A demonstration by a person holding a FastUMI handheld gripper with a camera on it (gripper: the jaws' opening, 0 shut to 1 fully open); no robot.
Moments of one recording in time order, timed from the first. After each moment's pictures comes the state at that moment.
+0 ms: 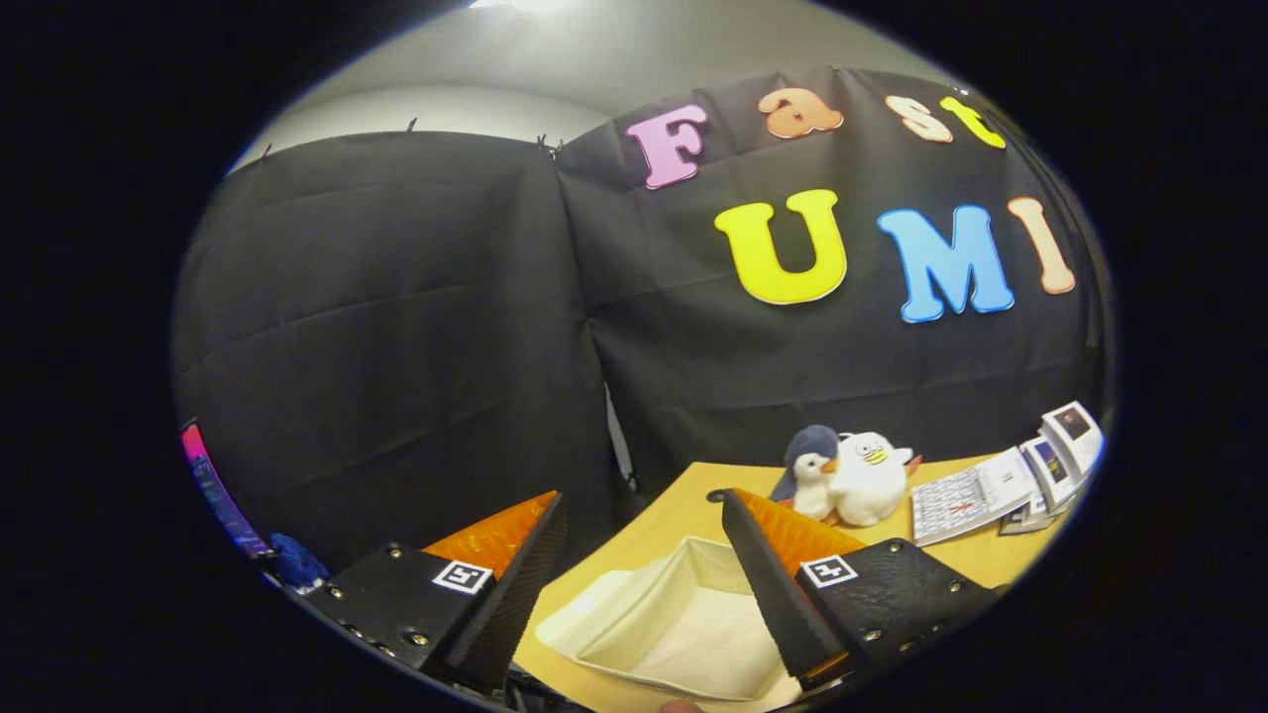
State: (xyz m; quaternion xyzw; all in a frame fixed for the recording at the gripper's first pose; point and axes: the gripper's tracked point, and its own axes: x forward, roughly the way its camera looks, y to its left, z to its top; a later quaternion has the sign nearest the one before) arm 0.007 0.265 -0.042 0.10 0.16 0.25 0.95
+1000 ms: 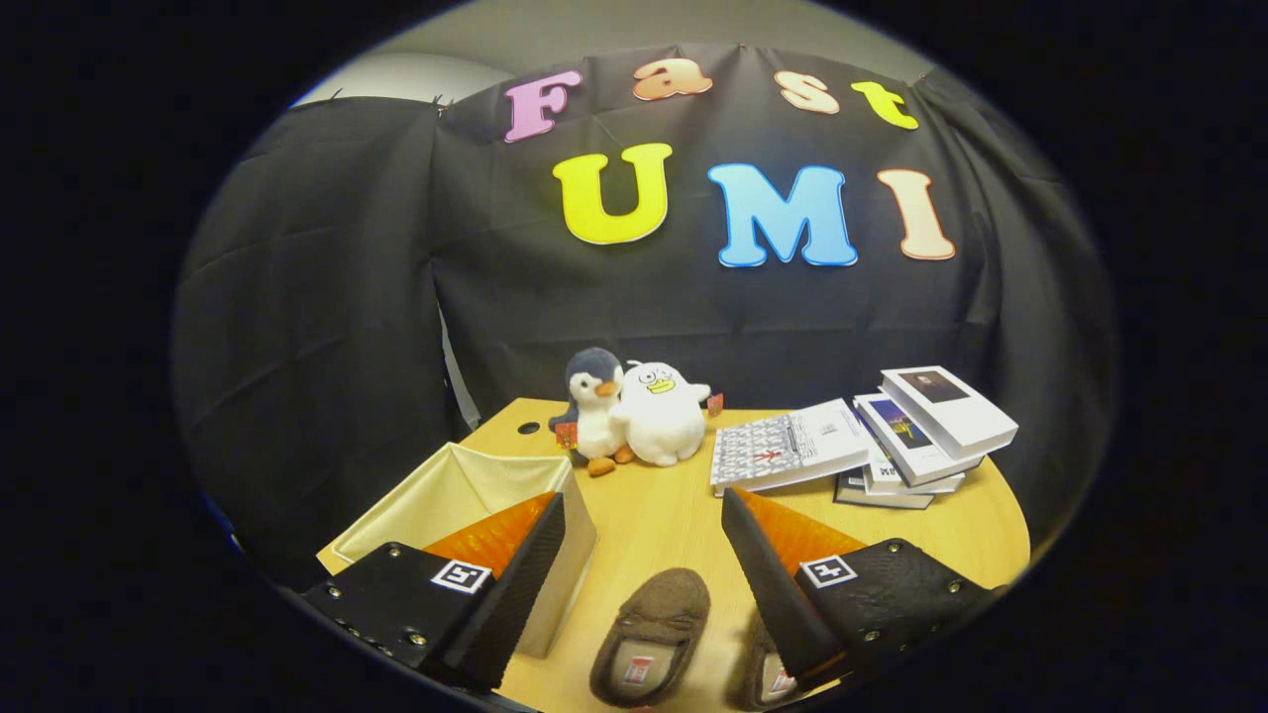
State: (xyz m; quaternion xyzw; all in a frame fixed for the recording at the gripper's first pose) arm 0.002 0.064 -0.184 0.05 0.26 0.09 0.96
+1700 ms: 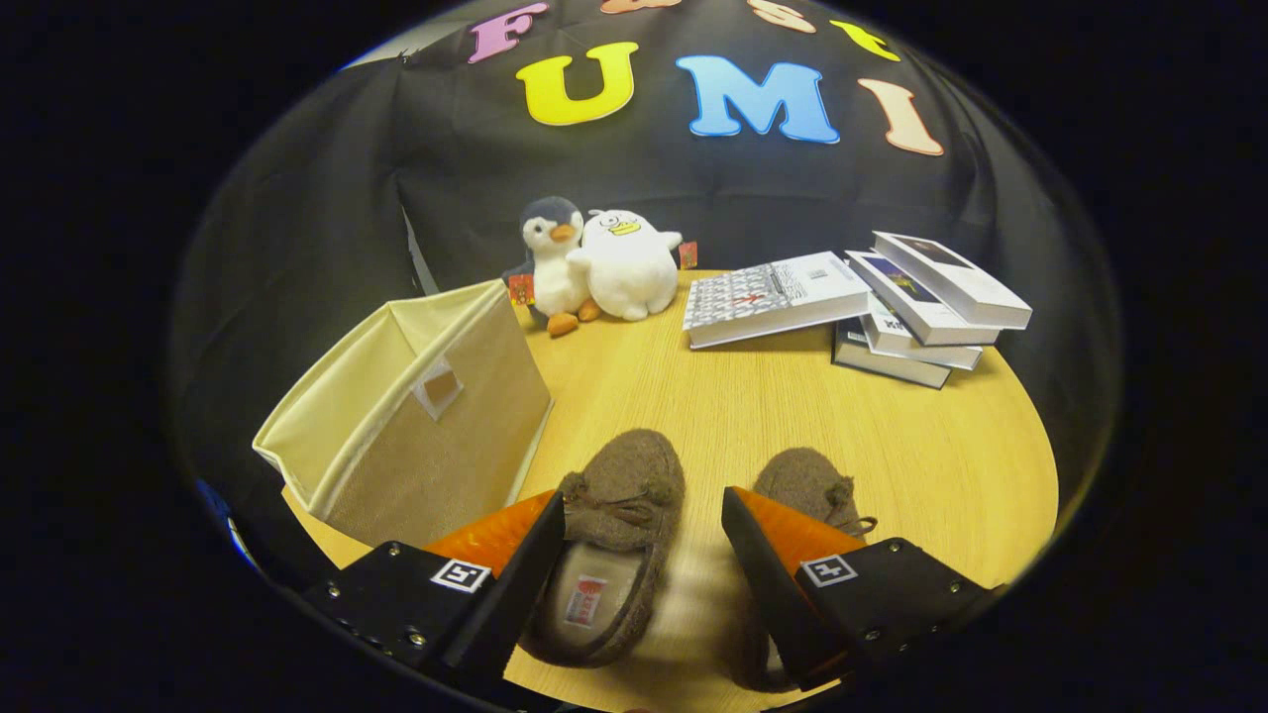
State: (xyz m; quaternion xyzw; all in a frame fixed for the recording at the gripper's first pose) arm -0.053 0.045 -0.325 0.05 0.41 0.08 0.91
